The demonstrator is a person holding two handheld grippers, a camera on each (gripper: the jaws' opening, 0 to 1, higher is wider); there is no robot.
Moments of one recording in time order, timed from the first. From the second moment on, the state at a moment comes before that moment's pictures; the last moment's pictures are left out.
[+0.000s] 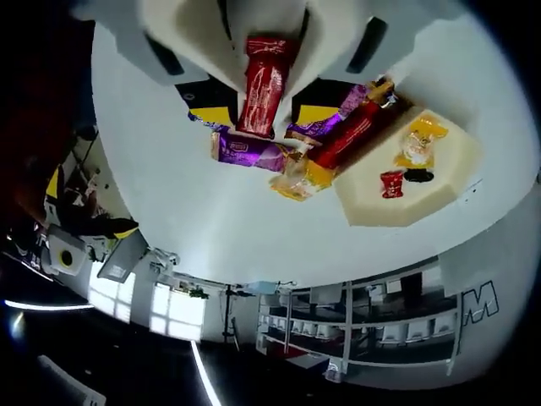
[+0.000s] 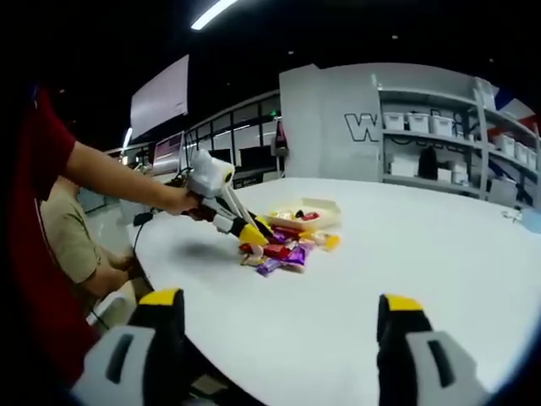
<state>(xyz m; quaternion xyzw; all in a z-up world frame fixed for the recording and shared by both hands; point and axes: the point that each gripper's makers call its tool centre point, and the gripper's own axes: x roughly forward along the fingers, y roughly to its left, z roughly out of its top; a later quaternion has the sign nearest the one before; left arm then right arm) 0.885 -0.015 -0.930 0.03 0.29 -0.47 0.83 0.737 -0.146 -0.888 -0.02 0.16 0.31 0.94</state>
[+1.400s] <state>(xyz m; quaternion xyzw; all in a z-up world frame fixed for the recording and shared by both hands) 0.962 0.016 -0.883 0.05 0.22 -0.42 0.88 0.742 -0.161 -0.897 -0.01 0.17 0.30 0.94</state>
